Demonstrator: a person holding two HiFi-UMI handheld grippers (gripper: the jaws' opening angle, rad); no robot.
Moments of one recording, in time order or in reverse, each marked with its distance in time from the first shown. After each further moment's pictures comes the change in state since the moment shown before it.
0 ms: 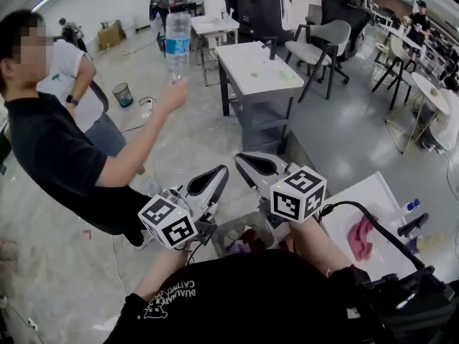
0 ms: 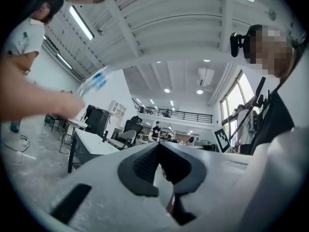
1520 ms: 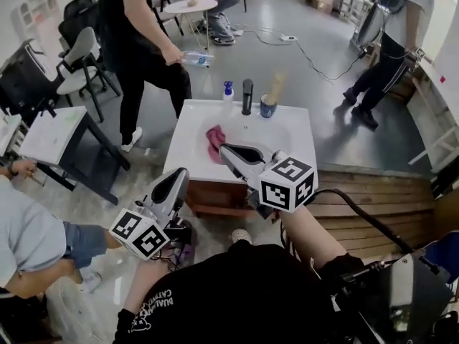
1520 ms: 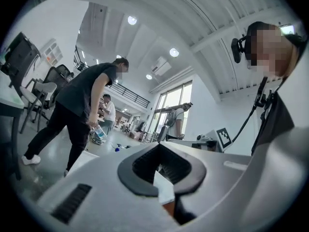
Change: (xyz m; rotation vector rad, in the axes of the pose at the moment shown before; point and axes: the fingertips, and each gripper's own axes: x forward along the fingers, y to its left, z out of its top) left arm 0.084 -0.307 -0.130 -0.169 0.322 -0.844; right arm -0.431 0.050 -0.035 0.074 -0.205 -1.035
